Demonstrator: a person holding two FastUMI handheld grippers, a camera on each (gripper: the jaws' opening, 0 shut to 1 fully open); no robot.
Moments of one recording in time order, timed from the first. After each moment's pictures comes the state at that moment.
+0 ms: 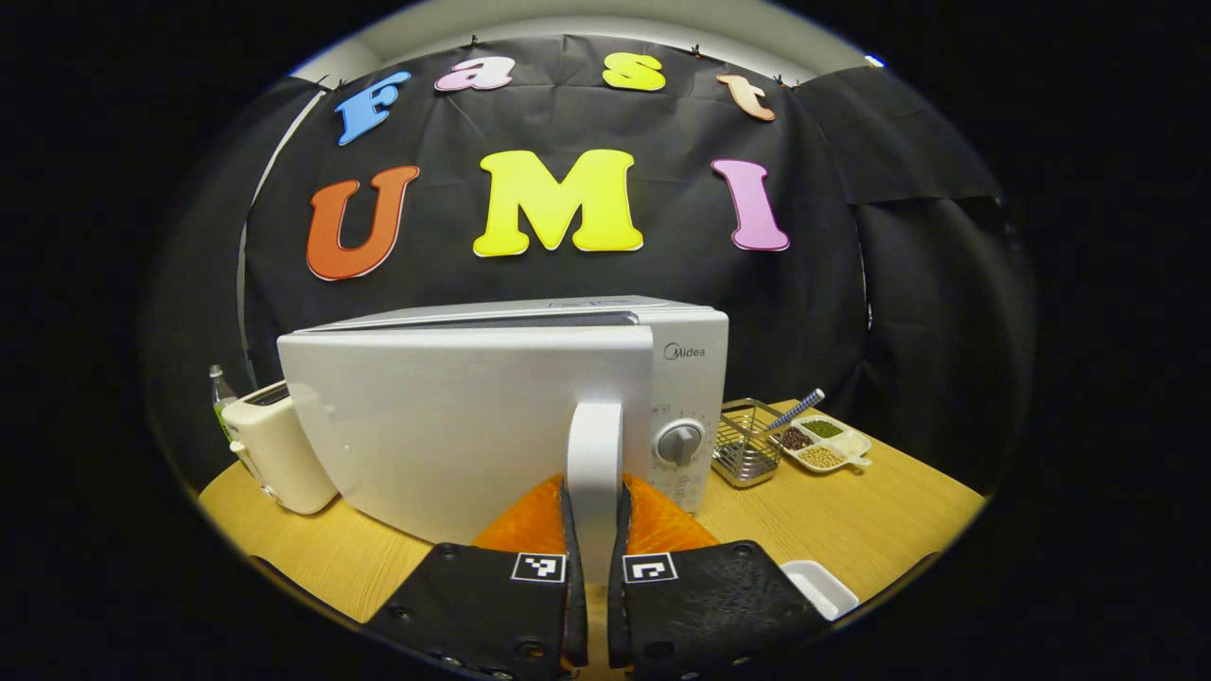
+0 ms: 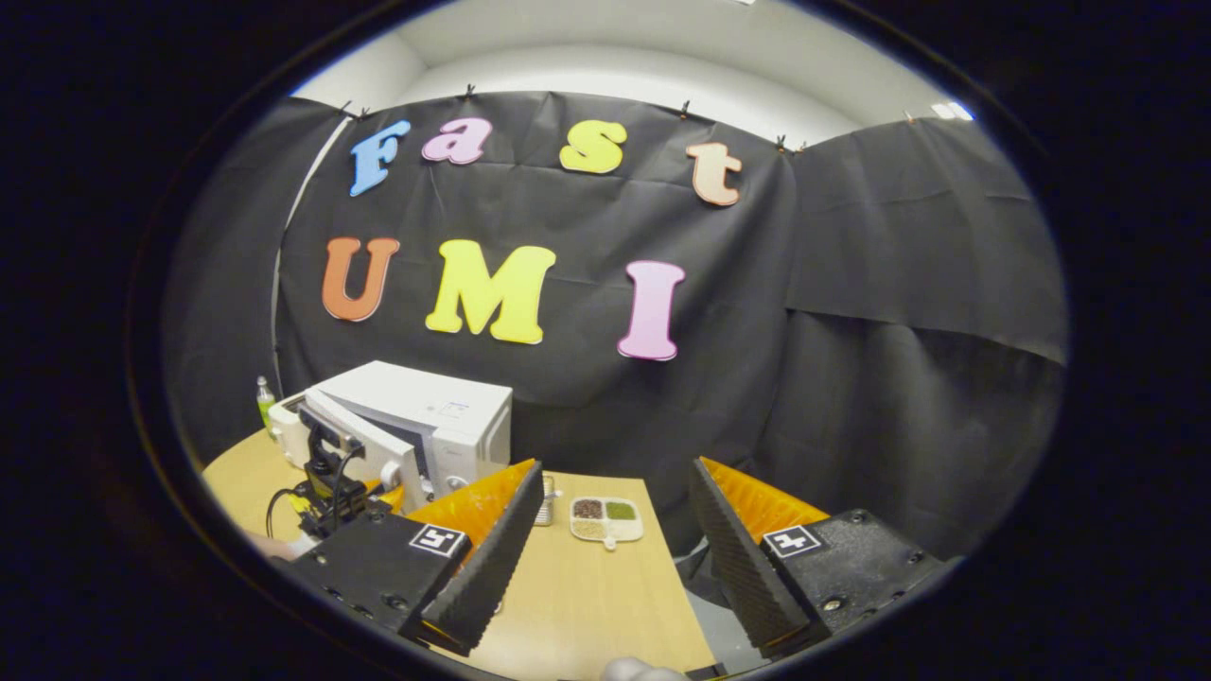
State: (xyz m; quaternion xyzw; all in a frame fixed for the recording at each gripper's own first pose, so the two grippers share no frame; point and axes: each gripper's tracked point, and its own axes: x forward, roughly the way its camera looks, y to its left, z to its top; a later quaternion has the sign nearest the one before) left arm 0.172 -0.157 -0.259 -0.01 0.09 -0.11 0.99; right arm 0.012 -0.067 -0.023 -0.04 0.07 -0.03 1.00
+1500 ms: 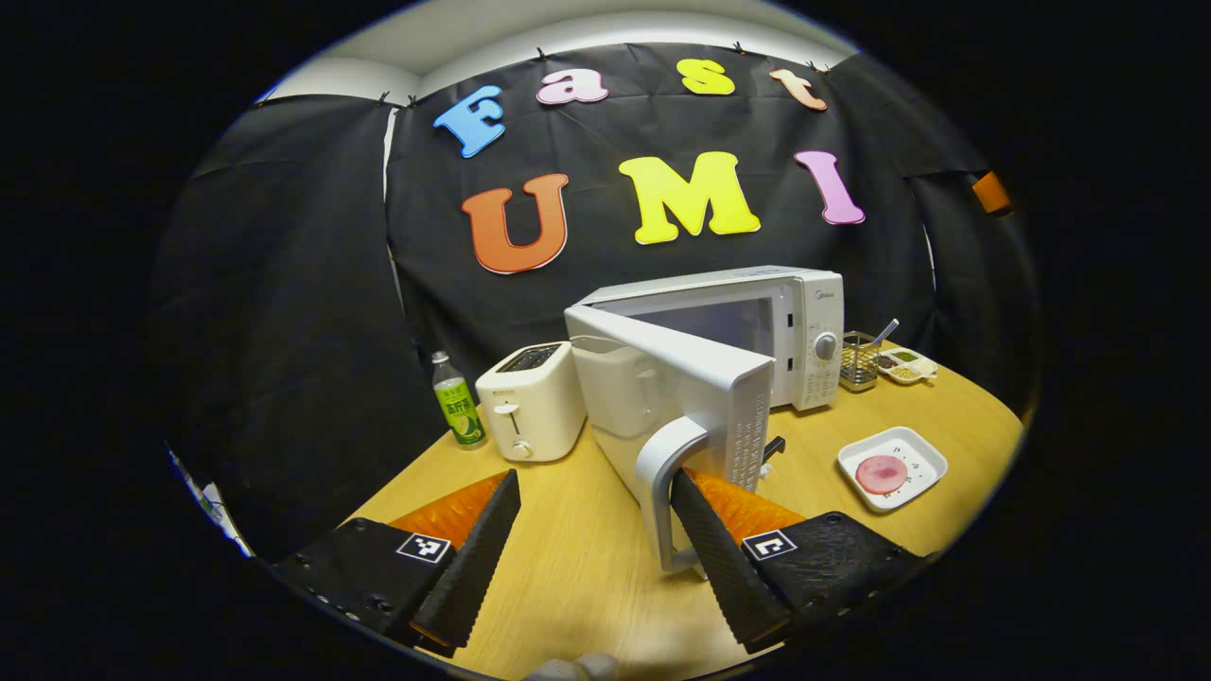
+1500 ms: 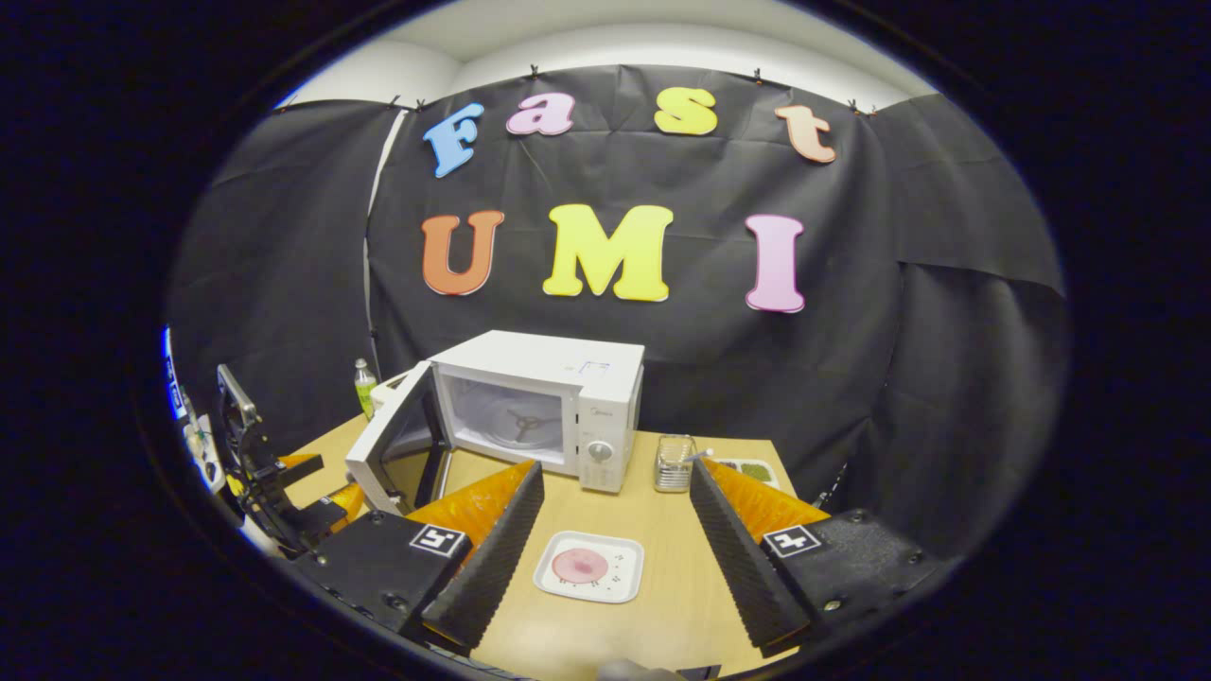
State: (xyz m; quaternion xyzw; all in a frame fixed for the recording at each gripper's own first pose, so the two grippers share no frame) left arm 0.000 0.081 -0.257 0.05 0.14 0.05 0.99; right arm 0.004 0.085 -0.099 -0.02 0.13 0.11 0.98
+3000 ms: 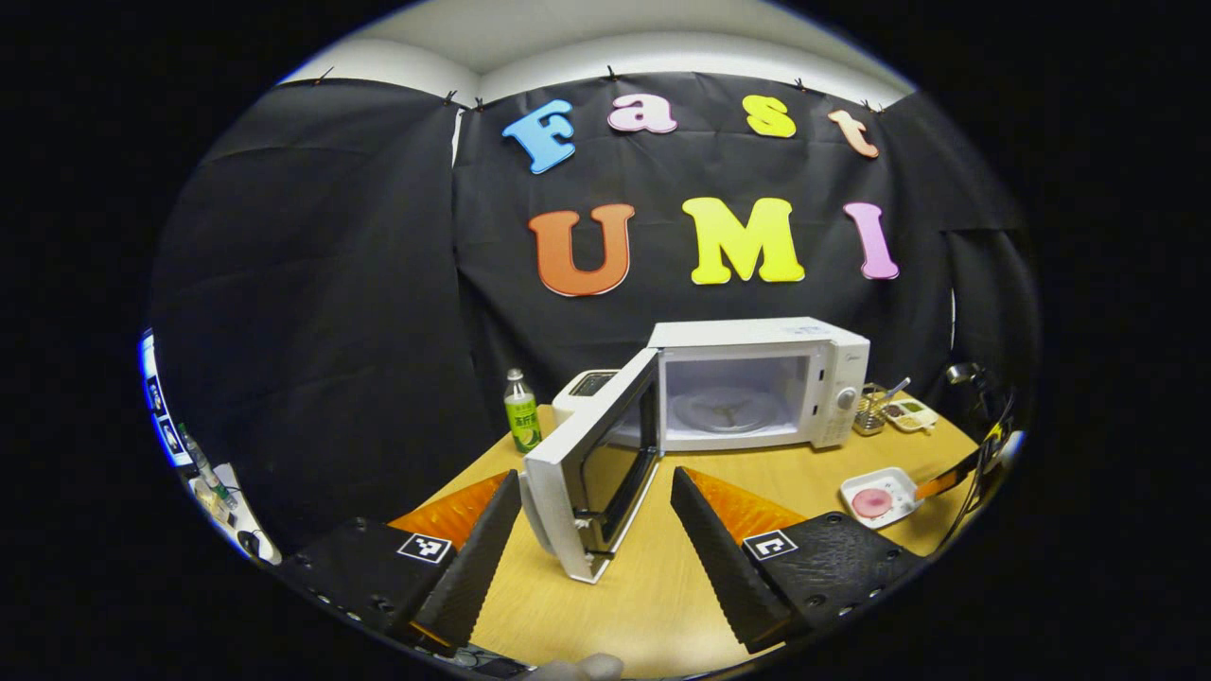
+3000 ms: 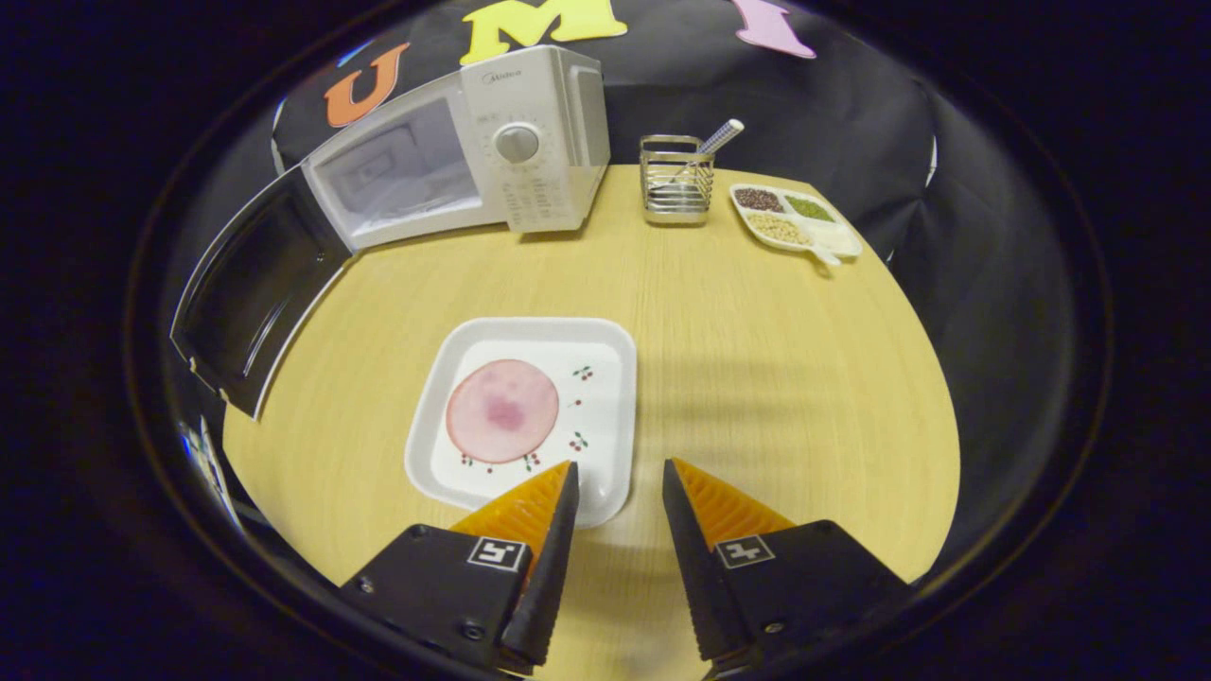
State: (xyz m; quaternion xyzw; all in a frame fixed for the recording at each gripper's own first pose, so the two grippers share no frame) left arm -0.051 0.124 -0.175 -0.01 0.10 0.07 0.99; right arm 0.075 0.063 -0.414 0.01 0.47 0.09 0.88
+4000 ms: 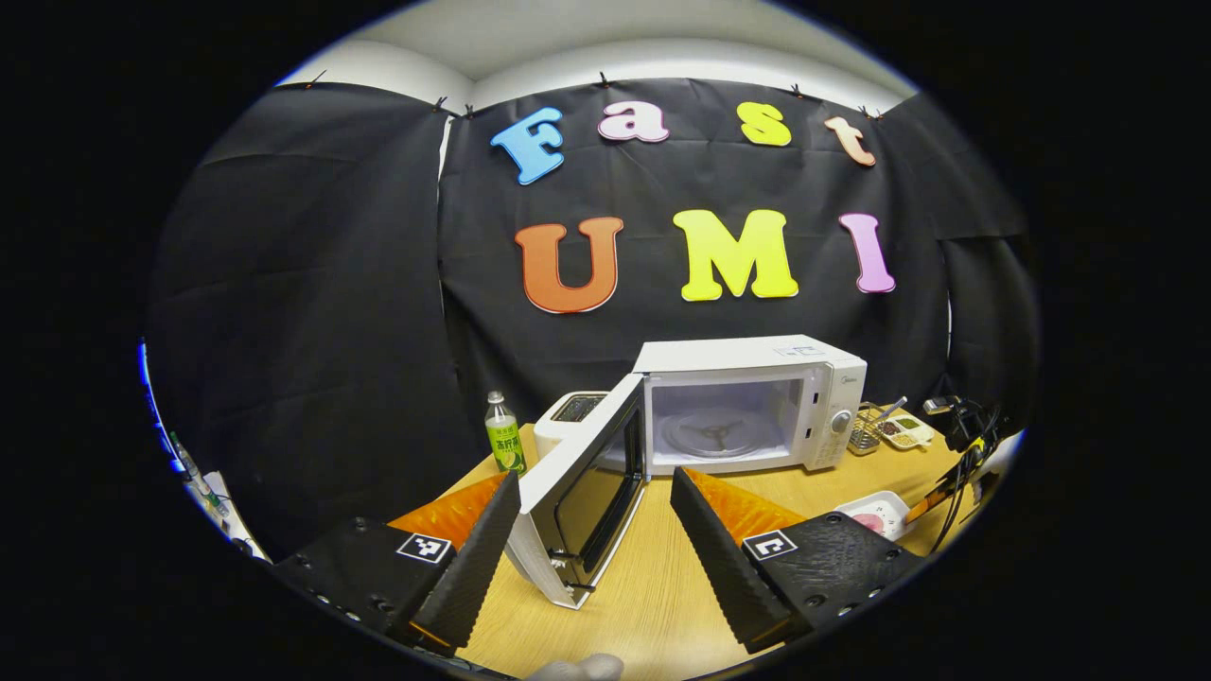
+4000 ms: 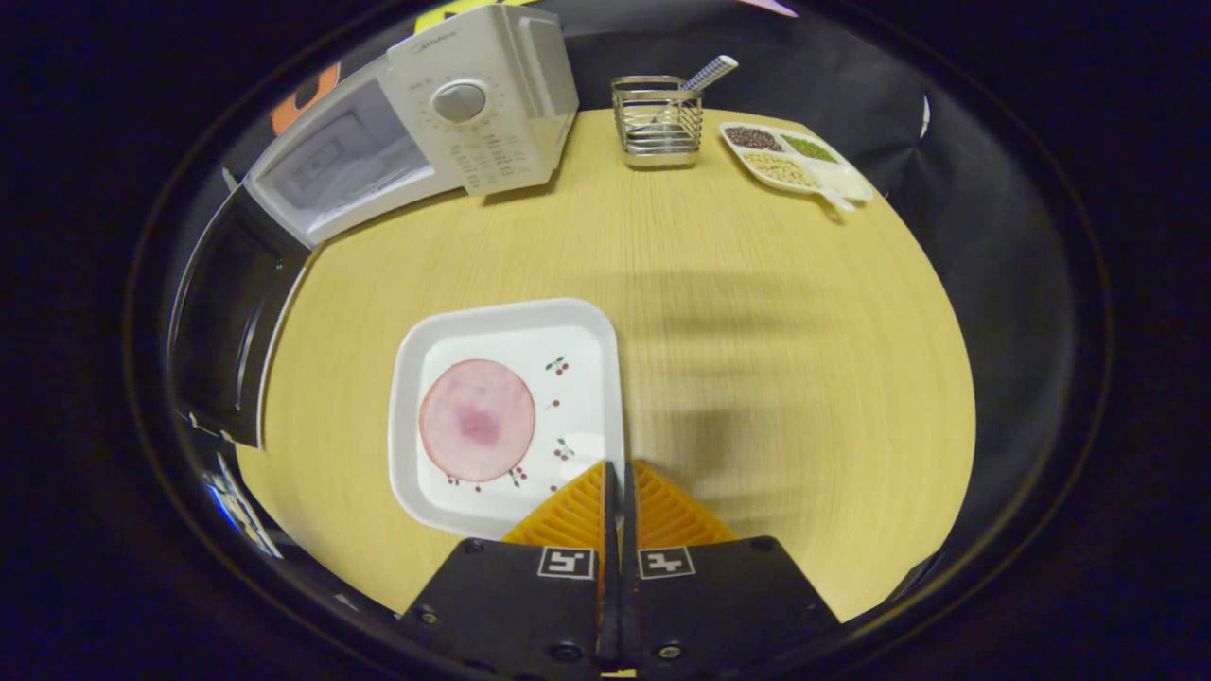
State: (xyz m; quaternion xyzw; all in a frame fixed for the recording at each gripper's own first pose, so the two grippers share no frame) left arm -0.018 0.125 -0.164 0.00 0.09 0.07 0.99; right arm 0.071 0.072 -0.421 0.09 0.56 0.07 0.82
